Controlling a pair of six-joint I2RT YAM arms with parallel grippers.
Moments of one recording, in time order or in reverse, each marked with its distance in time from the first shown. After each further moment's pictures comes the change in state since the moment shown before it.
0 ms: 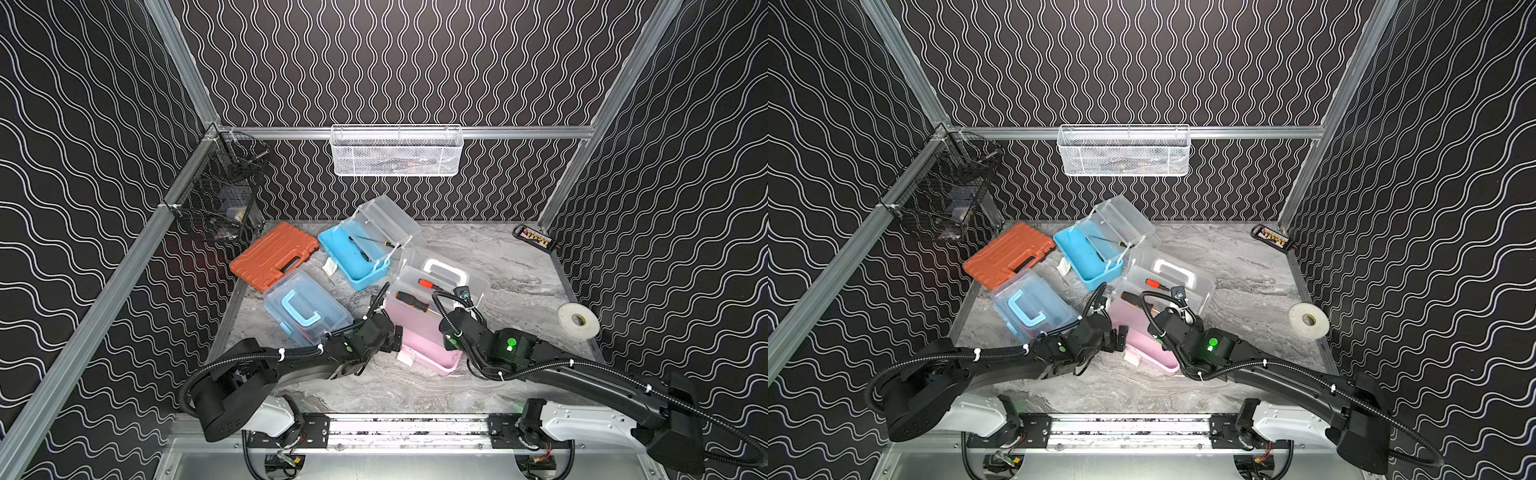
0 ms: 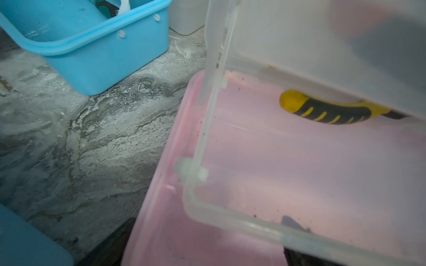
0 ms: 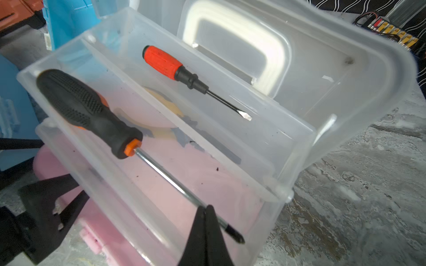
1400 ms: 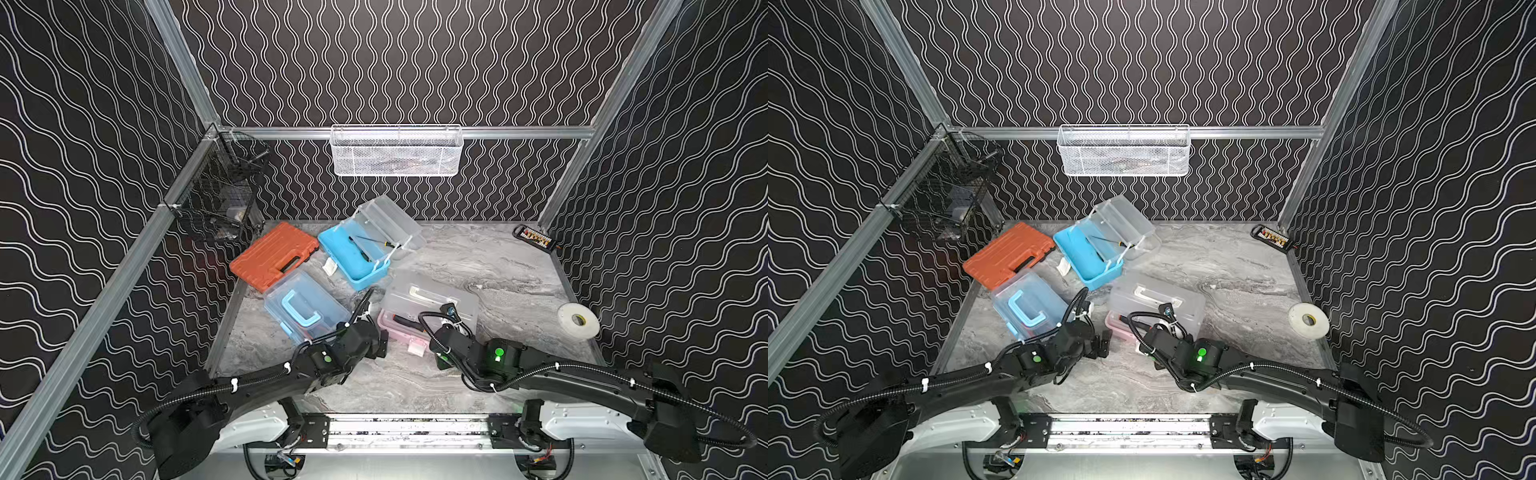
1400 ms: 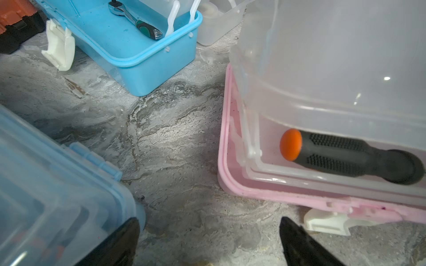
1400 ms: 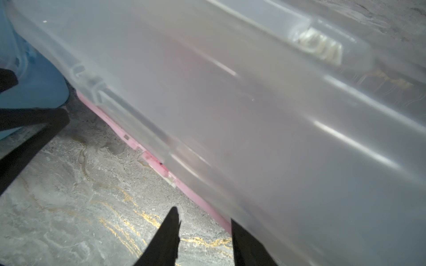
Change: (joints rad) left arm -0.002 -0.277 -0.073 -0.201 -0.058 0.034; right arm 0.107 0.029 -0.047 -0.006 -0.117 0.070
